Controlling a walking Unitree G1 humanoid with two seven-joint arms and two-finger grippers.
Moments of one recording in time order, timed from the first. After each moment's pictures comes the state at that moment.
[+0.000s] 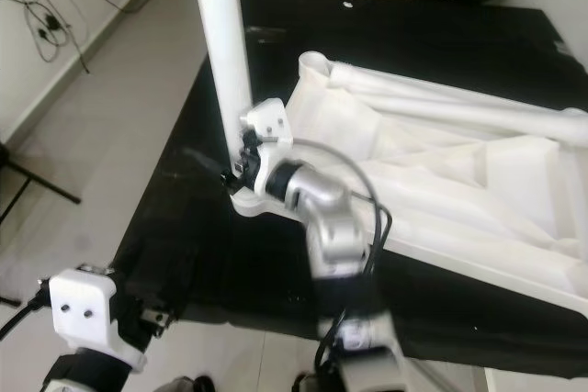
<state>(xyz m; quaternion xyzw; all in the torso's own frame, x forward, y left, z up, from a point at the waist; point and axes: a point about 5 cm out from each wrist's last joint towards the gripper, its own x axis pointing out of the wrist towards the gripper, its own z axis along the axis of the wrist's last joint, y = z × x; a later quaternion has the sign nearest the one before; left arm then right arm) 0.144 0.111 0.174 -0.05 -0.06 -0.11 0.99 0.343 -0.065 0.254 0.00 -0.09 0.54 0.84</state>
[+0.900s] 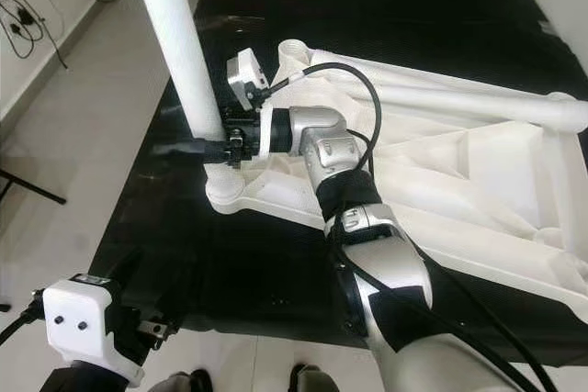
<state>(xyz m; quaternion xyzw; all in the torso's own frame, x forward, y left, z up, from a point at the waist) 0.132 0.109 0.177 -0.05 -0.04 -0.11 0.99 0.362 -0.042 0.265 -0.01 -0.06 0.74 0.67</state>
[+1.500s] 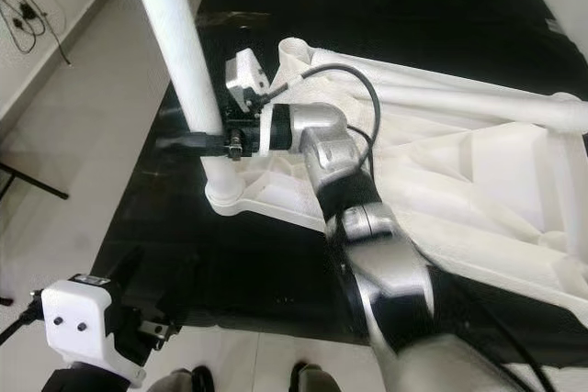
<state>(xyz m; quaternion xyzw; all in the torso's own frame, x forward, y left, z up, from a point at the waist) 0.132 0.108 0.179 -0.06 -0.05 -0.11 0.99 0.355 -0.051 0.258 -0.05 -0.12 0.60 0.79</state>
